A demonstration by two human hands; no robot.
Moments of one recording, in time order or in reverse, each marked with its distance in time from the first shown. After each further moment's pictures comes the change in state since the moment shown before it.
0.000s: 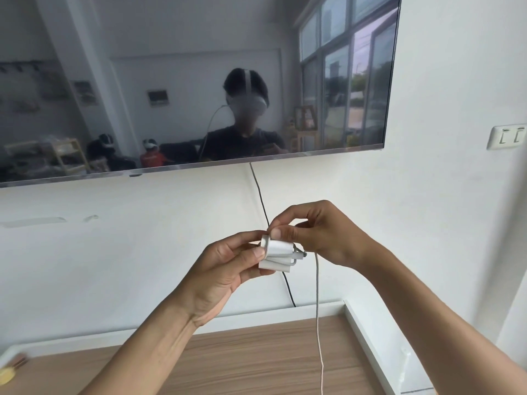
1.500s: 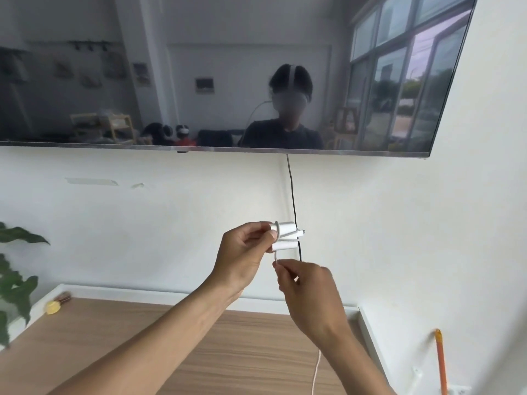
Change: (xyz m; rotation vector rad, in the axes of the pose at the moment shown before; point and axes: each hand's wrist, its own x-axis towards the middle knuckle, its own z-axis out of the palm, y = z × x) left_hand -0.001 -0.033 -0.006 0.238 0.525 0.155; right_hand -0.045 0.044 0.102 -0.434 0.304 0.122
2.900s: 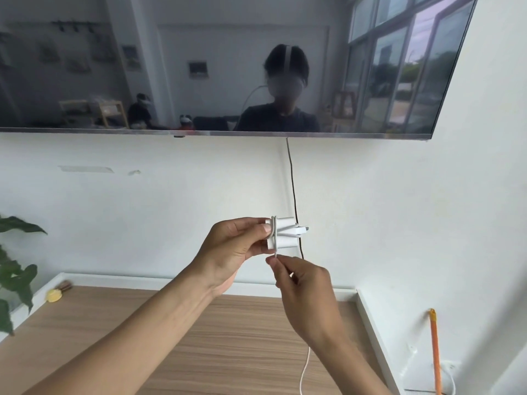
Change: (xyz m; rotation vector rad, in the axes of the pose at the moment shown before) left_hand -0.022 0.021 -0.022 -0.173 -0.197 -0.169; right_hand -0.021 0.002 0.017 0.153 0.033 -0.080
